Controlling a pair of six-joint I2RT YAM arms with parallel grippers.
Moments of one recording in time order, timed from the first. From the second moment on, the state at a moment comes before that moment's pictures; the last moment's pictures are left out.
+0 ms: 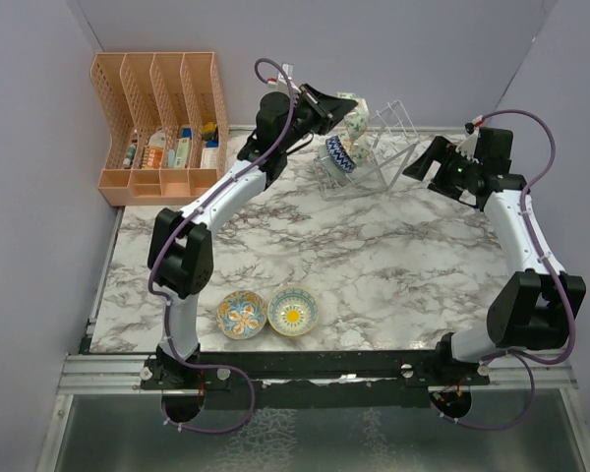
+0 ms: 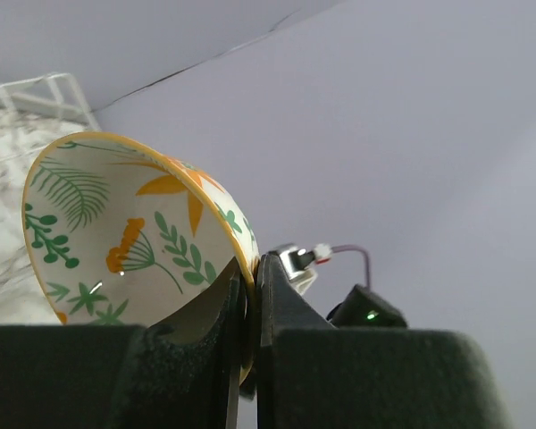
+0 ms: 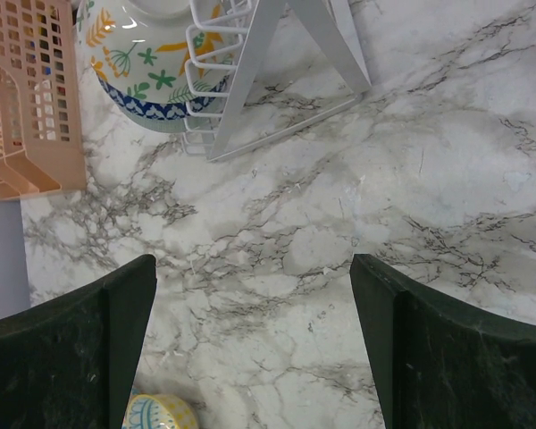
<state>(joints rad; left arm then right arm) -0.52 1.95 1.75 0.29 0.28 -1.24 -0.10 1.47 1.28 -0.47 -0.43 0.43</state>
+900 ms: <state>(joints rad) -0.52 2.33 1.99 0.57 0.28 -1.54 -0.10 1.51 1.29 -0.48 -0.39 0.38</state>
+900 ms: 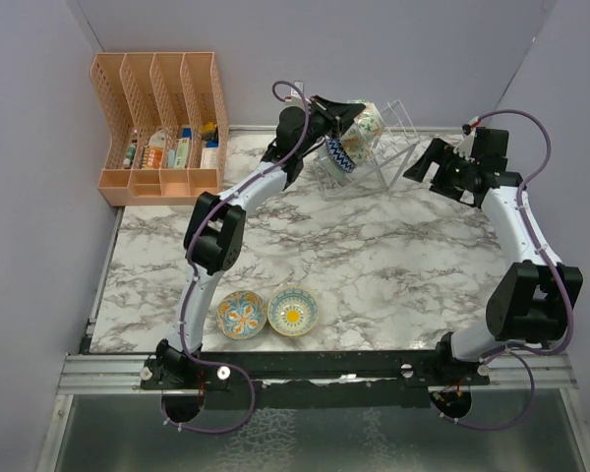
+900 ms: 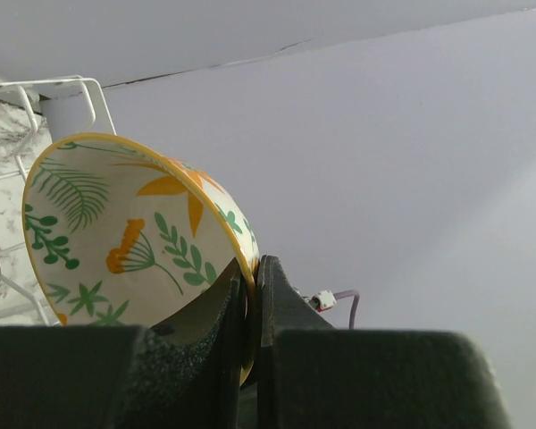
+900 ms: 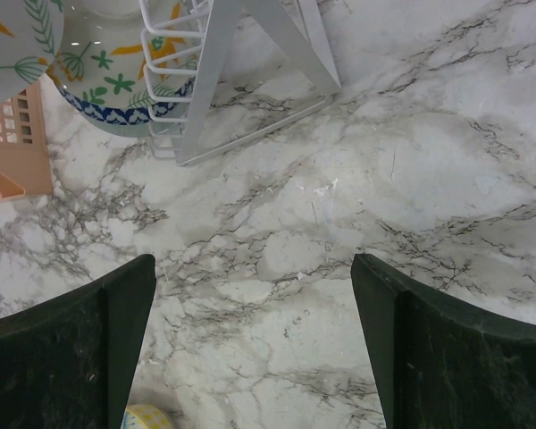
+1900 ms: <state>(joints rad) -0.52 2.51 2.21 0.56 0.28 -1.61 -0.10 1.54 1.29 -0.48 -0.39 0.37</state>
